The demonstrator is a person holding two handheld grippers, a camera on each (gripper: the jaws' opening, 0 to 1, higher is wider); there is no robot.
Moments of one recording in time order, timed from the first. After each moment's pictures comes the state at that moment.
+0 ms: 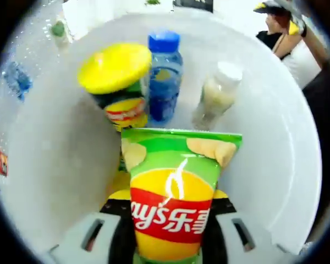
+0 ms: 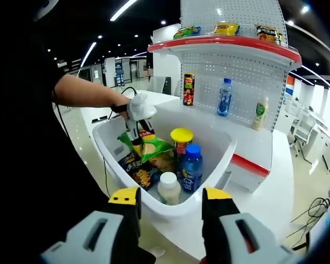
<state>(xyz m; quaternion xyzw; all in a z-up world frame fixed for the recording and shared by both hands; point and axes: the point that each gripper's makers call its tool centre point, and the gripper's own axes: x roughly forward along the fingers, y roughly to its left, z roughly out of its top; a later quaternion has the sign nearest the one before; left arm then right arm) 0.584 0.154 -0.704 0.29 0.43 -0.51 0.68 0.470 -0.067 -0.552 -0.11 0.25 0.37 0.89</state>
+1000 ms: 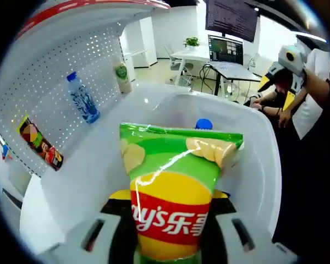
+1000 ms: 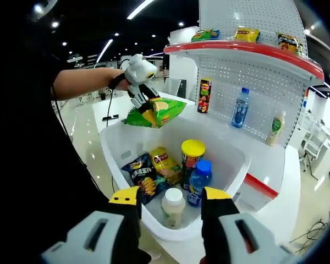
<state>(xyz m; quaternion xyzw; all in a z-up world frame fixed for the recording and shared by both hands) 0.611 0.175 -0.559 0.21 0.32 -0.45 0.81 0.487 -0.034 -0.539 -0.14 0.23 0.42 0.87</state>
